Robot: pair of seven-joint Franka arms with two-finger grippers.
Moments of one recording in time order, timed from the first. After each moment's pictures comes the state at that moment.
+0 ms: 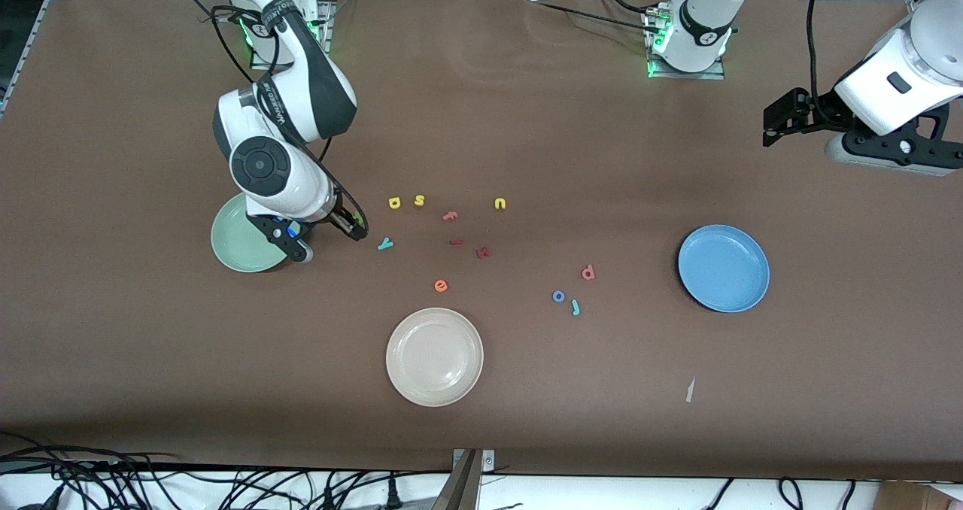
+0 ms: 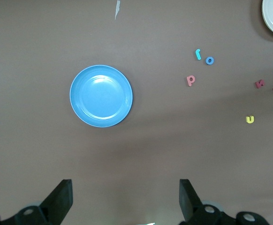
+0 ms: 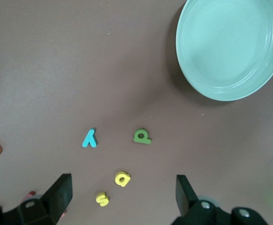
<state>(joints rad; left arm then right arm) -0.14 0.08 -0.01 -1.43 -0.03 1.42 -0.02 0.39 0.40 0.04 -1.74 0.02 1.95 1.16</state>
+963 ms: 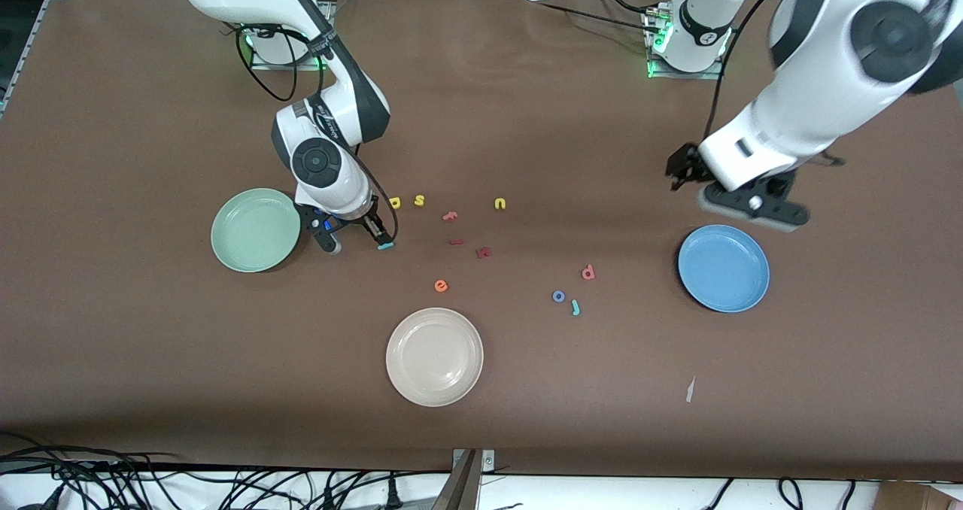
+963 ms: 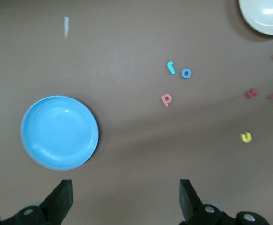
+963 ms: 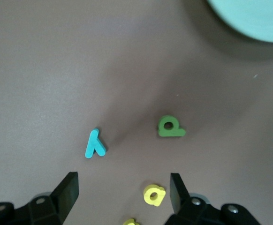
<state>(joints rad) -0.25 0.18 -0.05 -1.68 -0.03 1.82 -0.04 0.47 0.47 0.04 -1.92 0.02 2.31 1.42</state>
